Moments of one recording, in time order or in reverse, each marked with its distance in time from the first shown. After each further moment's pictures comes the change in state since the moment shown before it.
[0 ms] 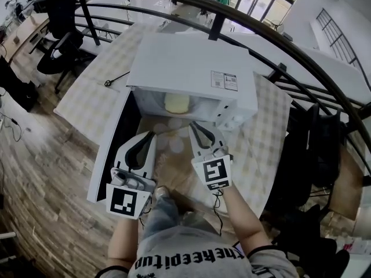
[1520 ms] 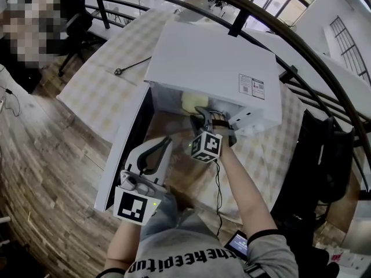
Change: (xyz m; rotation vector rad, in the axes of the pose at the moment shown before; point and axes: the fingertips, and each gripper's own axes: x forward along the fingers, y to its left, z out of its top) left arm -0.001 0.021 -0.040 -0.023 0.066 -0.046; right arm 0.138 0.026 -0.138 -0.707 0.397 0.166
